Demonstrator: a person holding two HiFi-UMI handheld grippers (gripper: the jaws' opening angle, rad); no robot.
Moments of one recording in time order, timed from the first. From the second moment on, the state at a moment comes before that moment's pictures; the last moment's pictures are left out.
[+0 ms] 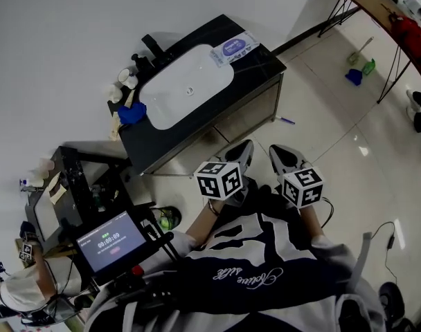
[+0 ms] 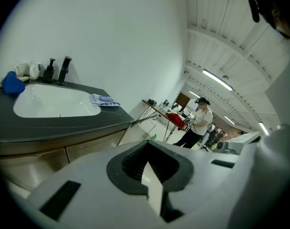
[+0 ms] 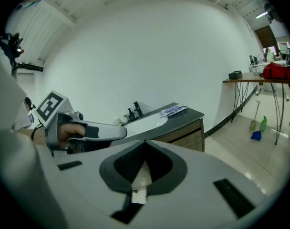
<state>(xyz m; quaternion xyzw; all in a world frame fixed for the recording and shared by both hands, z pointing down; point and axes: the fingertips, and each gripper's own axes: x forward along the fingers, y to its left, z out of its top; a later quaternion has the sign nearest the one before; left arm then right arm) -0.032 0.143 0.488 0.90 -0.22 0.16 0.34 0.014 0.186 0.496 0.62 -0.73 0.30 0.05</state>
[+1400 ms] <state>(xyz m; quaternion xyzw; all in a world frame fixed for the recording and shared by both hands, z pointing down) -0.130 0.137 0.452 0.92 -0.19 0.12 0.31 -0.090 0.174 0.450 0.63 -0.73 0.26 0.05</state>
